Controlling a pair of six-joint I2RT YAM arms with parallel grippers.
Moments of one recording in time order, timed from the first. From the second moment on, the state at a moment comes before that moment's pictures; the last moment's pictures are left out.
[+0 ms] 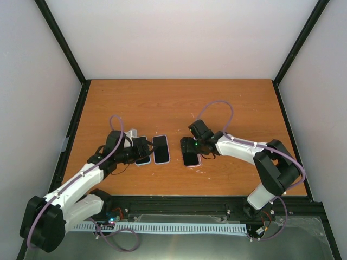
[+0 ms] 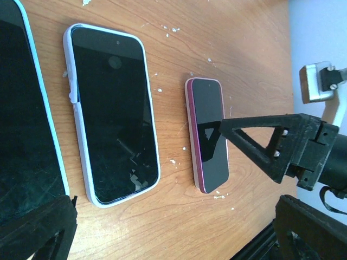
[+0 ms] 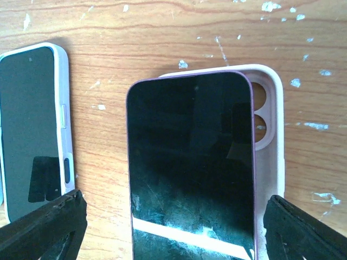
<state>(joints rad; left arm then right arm) -0.40 0.94 0.45 -0.19 0.43 -0.81 0.70 1.61 0.89 -0.32 -0.06 0.69</state>
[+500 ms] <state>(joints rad) -0.44 1.13 0.50 -0.14 0.49 -0.79 0.61 1.58 0.77 -0.20 -0.11 0.63</state>
